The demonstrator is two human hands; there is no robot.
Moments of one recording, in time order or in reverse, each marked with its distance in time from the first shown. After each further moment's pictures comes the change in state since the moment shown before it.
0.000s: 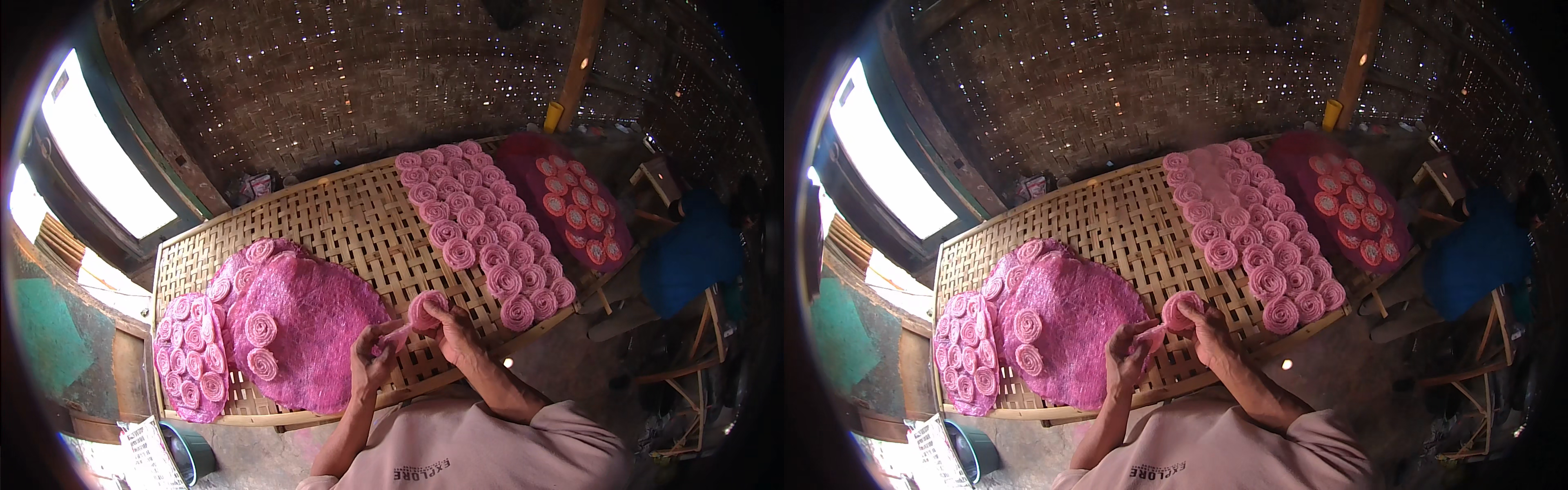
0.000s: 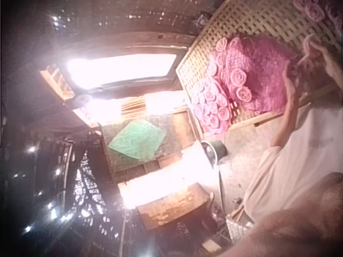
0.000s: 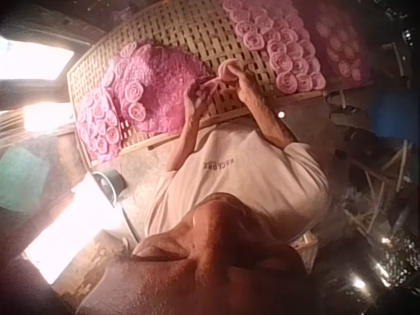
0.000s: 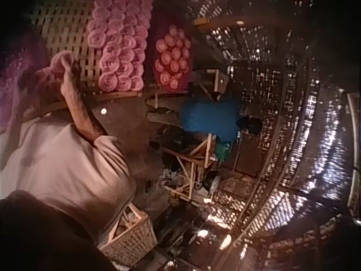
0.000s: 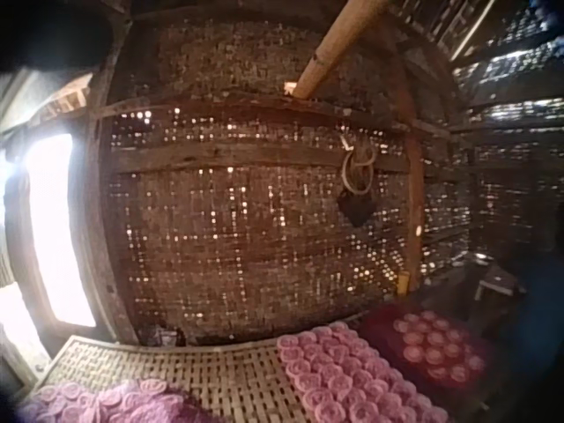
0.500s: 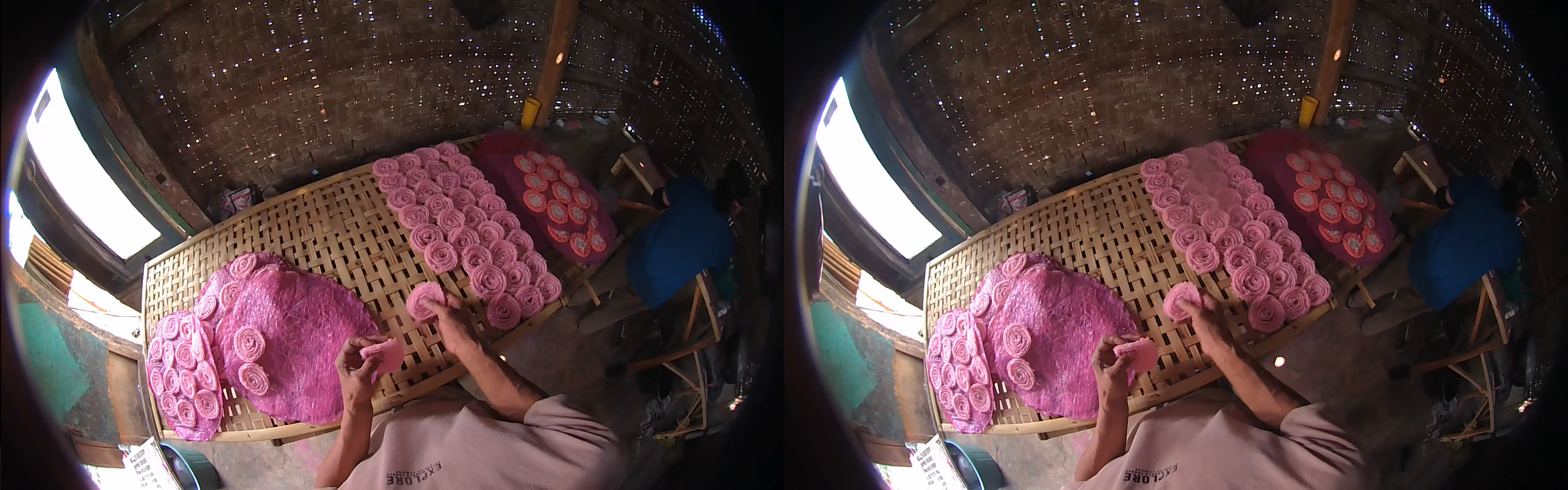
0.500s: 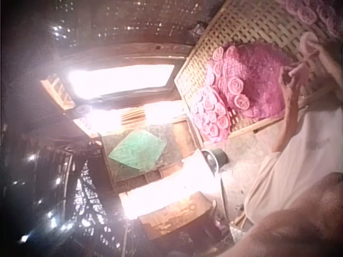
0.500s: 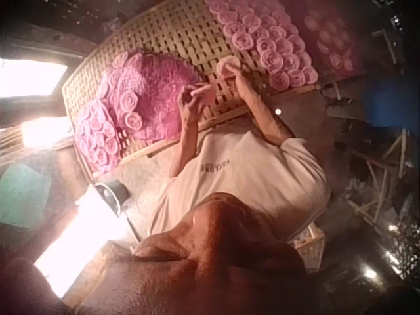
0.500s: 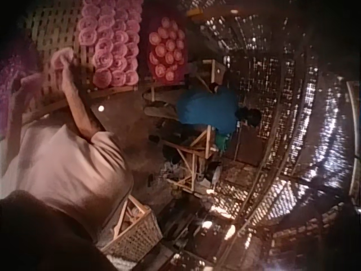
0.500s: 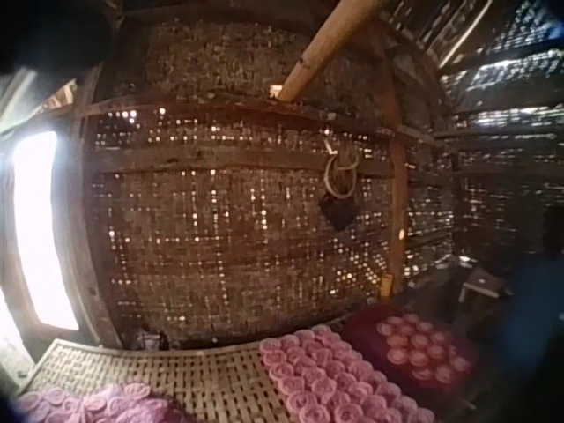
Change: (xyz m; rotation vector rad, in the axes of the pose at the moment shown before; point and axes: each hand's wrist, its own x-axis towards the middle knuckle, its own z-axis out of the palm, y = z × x) left_hand -0.005 -0.005 0.002 -0.573 -0.031 0.004; right_hand 0.013 -0.021 -0.018 -0.339 0.049 -0.240
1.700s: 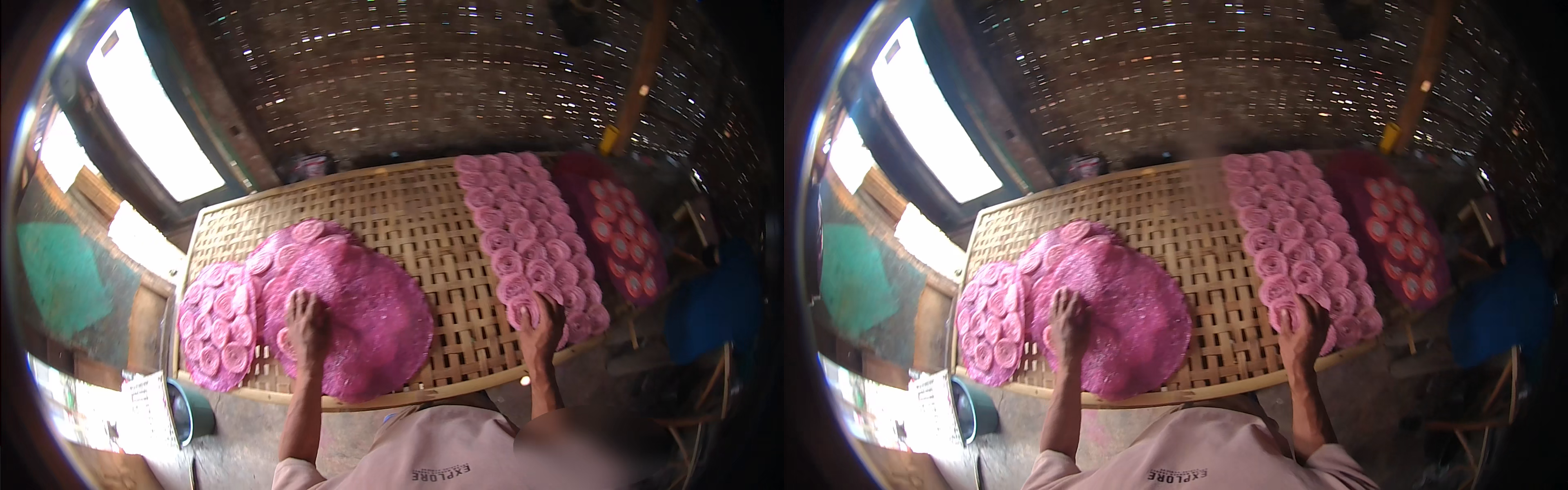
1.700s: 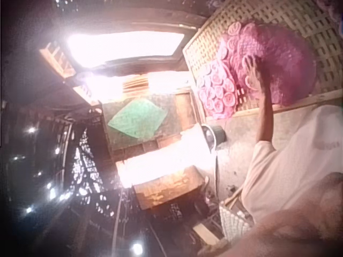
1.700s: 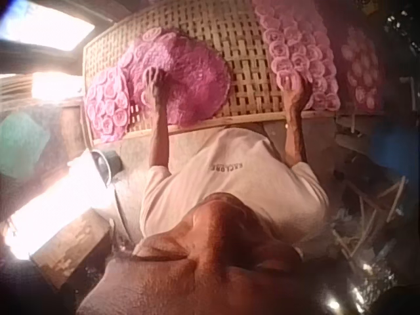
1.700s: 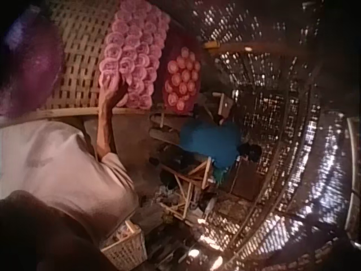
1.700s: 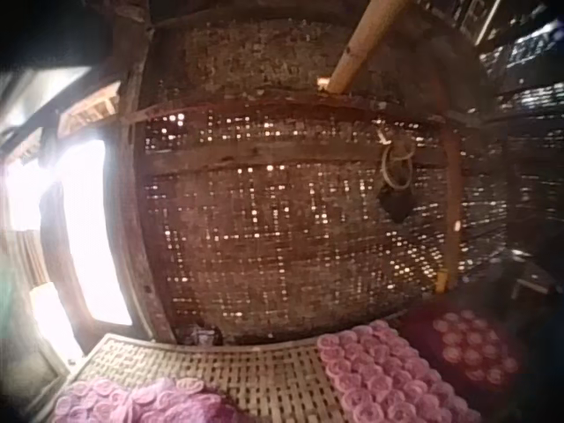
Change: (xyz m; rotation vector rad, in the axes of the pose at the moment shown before) left_hand 0.032 0.108 -0.125 1.974 0.369 0.287; right_hand -0.017 -0.030 -0.058 -1.231 0.385 -0.789
